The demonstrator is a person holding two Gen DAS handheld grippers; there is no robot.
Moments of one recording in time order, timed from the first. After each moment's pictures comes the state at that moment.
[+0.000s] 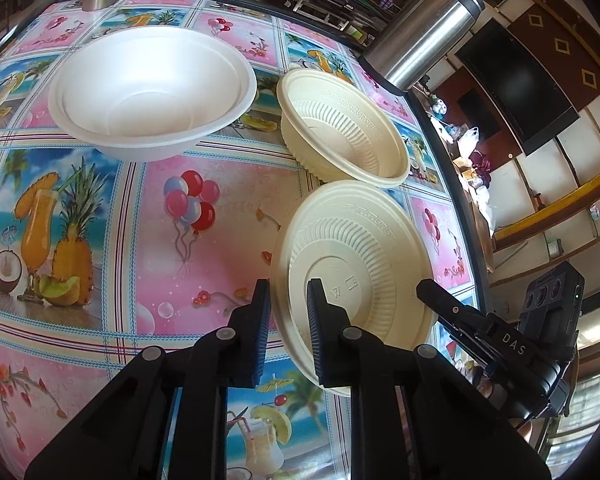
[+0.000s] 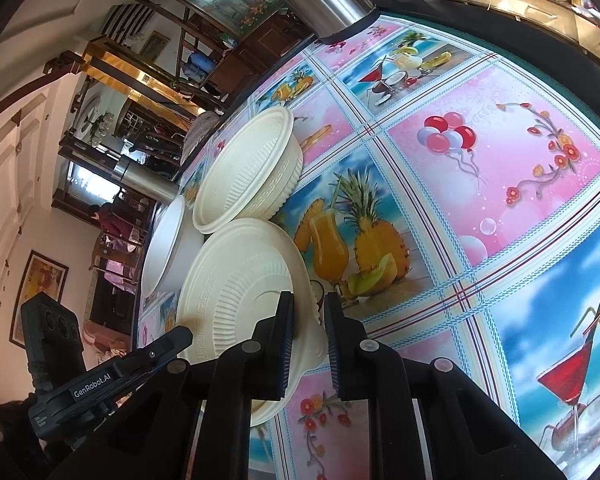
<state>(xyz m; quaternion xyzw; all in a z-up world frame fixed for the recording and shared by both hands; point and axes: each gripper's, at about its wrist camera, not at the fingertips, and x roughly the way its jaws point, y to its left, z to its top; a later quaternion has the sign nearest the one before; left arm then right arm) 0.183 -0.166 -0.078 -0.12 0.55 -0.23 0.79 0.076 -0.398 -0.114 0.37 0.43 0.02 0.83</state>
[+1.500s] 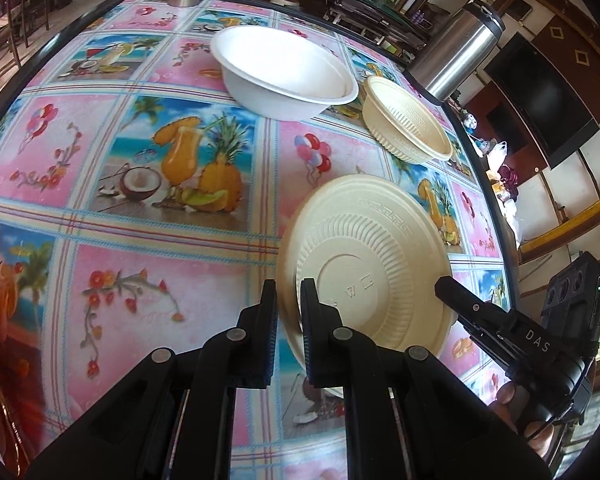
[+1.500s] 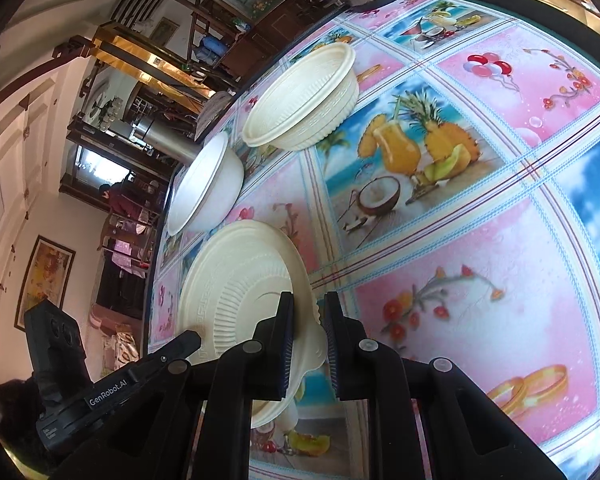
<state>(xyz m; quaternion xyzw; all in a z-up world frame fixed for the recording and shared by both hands) 0.113 -0.071 -0.074 -0.11 0.54 -0.16 0.82 0.045 -0.317 -0.114 0.36 0.44 0.05 0.82</state>
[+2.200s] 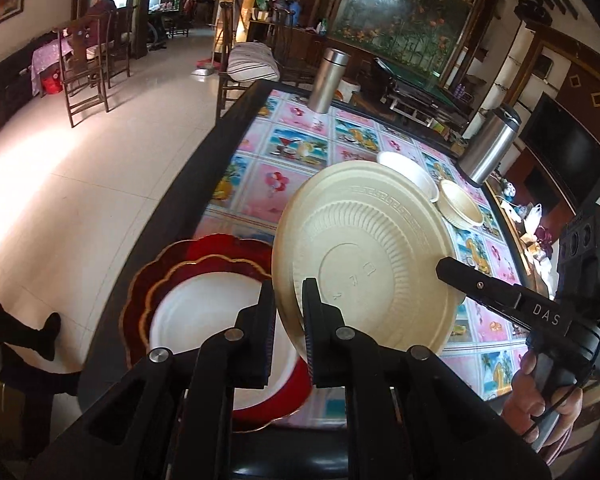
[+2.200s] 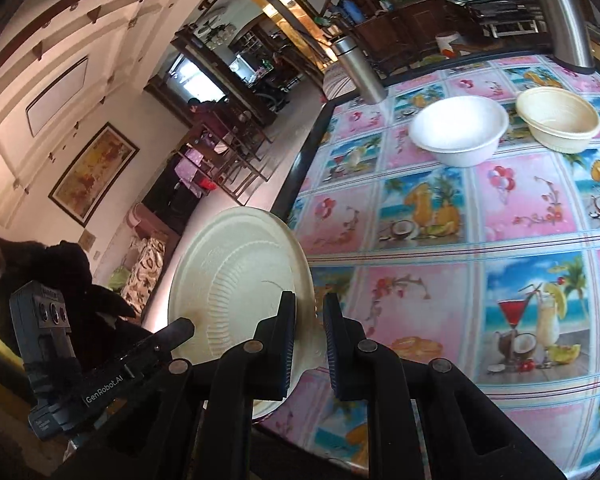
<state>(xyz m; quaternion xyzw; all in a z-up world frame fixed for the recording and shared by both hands) -0.017 0.156 0.032 -0.11 0.43 -0.04 0.90 0.001 -0.078 0.001 0.22 0.42 0.24 0.85</state>
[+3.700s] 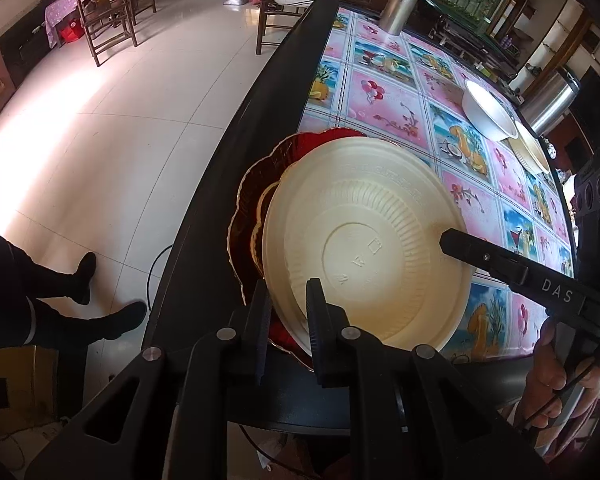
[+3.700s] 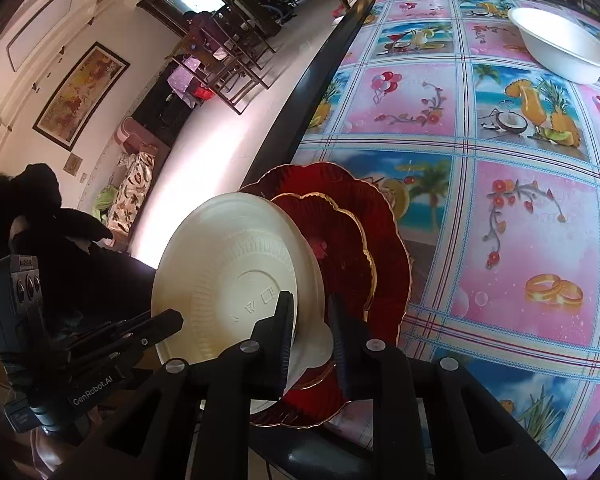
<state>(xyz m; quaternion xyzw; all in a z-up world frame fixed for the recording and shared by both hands) -0.020 0.226 -0.042 -0.09 0.56 0.00 0.82 0.011 0.052 -0.076 0.14 0.55 0.26 0.78</state>
